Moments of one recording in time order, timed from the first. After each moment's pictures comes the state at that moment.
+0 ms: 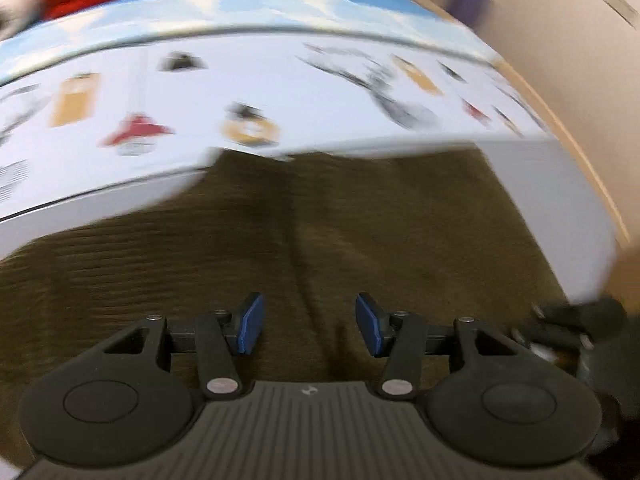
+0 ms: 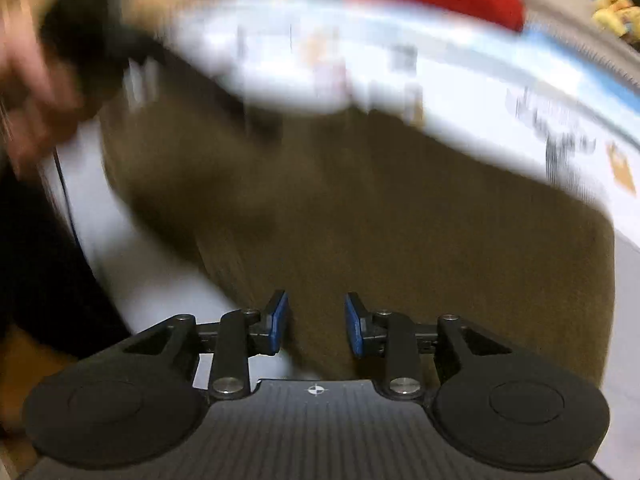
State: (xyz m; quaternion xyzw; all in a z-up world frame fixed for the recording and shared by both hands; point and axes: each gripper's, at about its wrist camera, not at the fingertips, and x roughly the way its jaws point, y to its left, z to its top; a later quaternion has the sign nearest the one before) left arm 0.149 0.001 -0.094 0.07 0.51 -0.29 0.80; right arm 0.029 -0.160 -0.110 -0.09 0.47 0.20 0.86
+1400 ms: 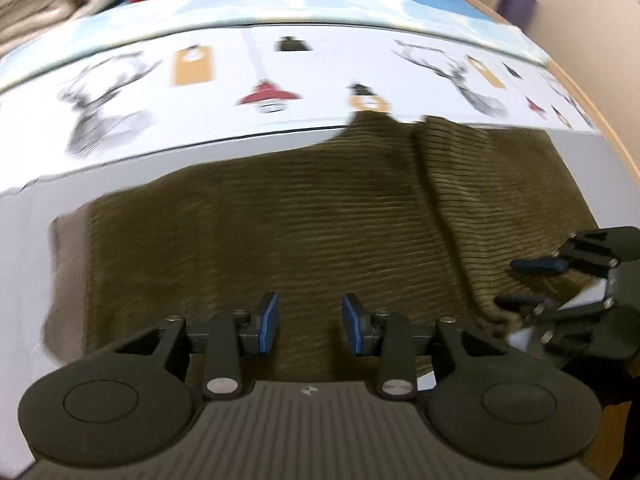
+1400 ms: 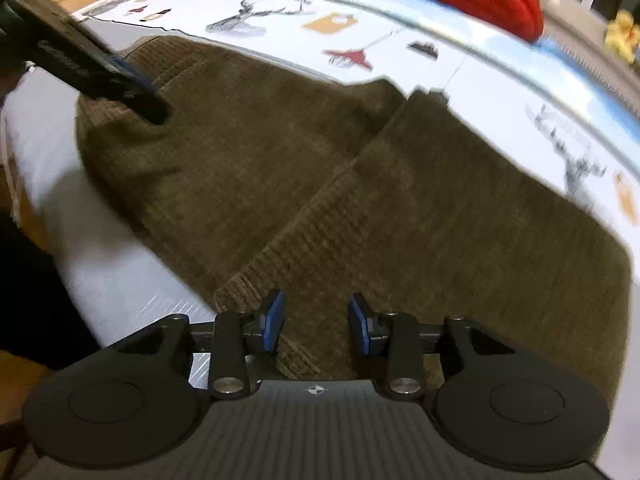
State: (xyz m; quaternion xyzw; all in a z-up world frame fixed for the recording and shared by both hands) left arm 0.130 0.135 -0.086 0.06 0.51 -0.19 0.84; right arm 0.070 -0.091 -0.108 -0.11 0.45 0.18 0.87
